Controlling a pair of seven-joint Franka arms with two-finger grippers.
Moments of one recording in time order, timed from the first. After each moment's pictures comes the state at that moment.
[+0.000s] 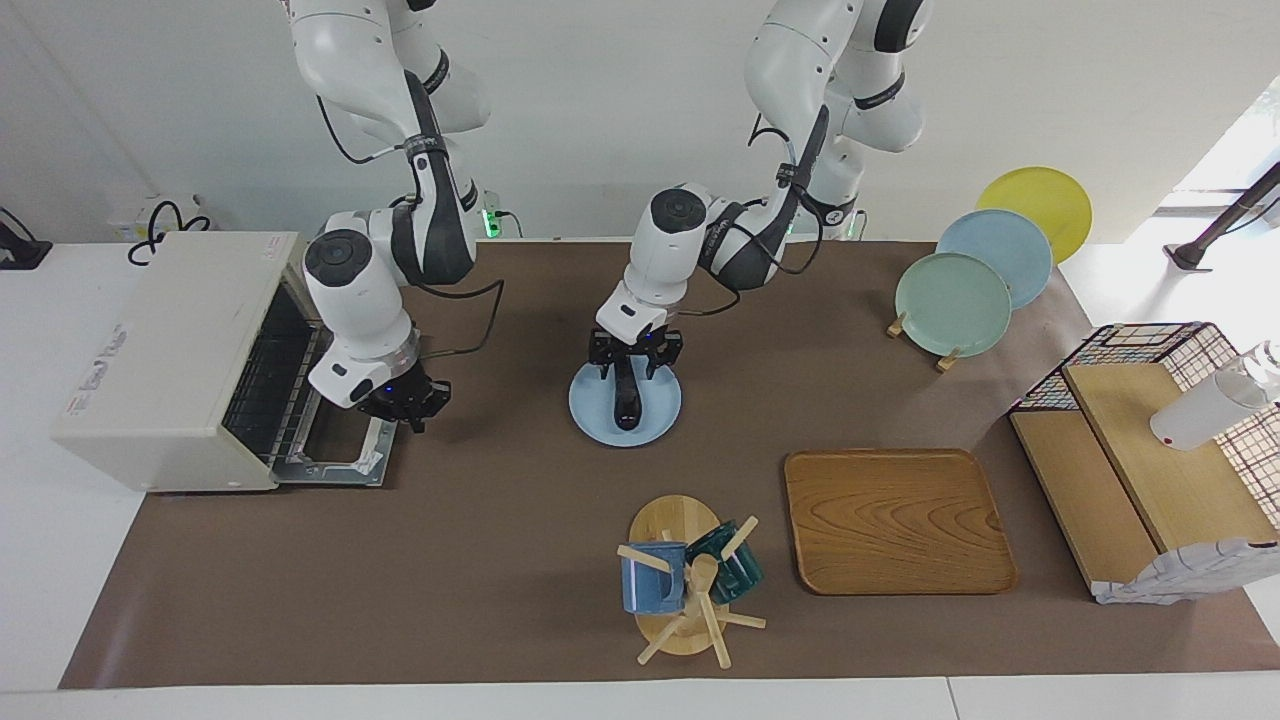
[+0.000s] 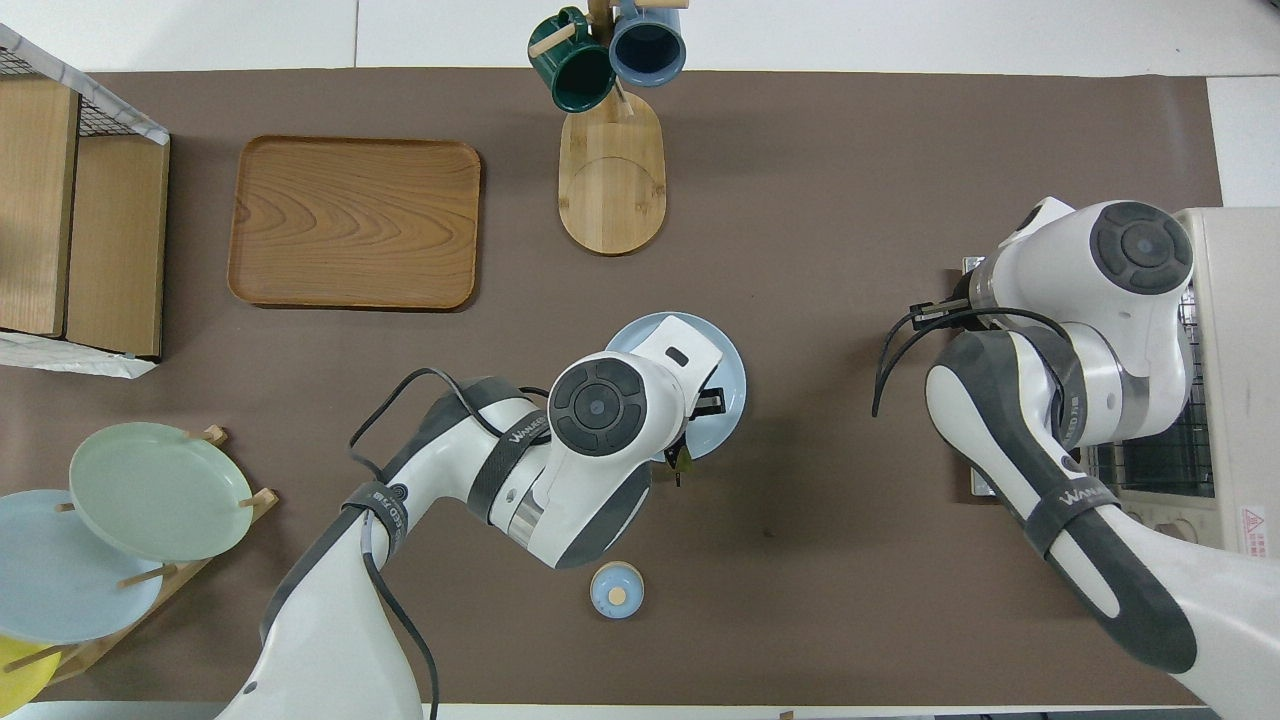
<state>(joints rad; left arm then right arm) -0.76 0.34 -0.03 -1.92 -0.16 2.44 -0.71 0.11 0.19 -0.01 -2.02 -0.02 2.25 -0.01</state>
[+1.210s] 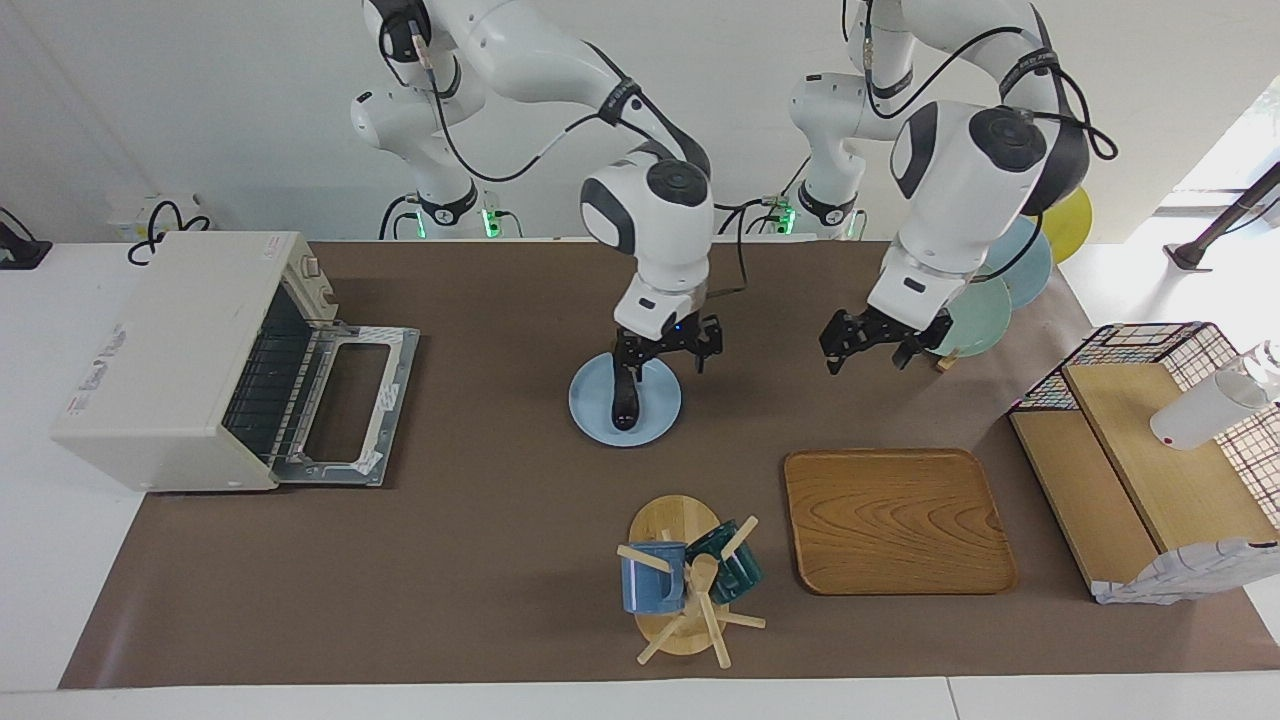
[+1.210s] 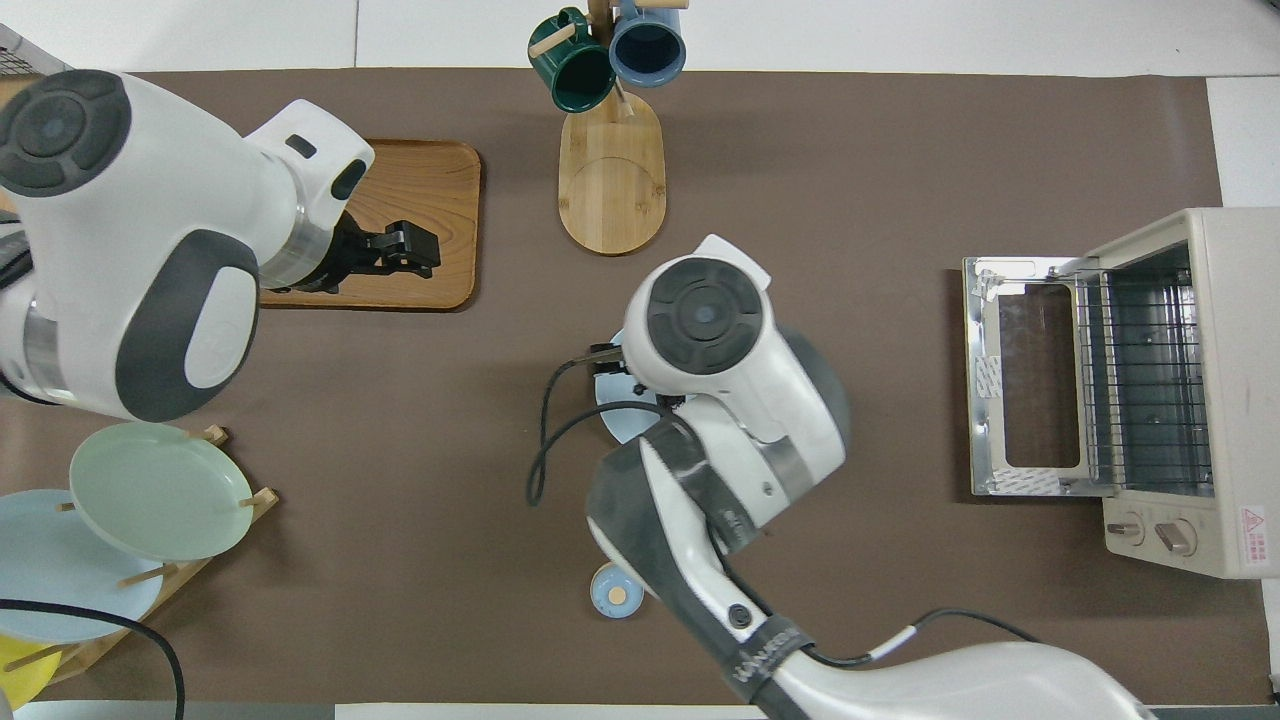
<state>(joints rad) -0.23 0.11 -0.02 -1.70 -0.06 1.87 -0.24 0.68 0.49 0.03 -1.57 -0.09 2.14 0.62</state>
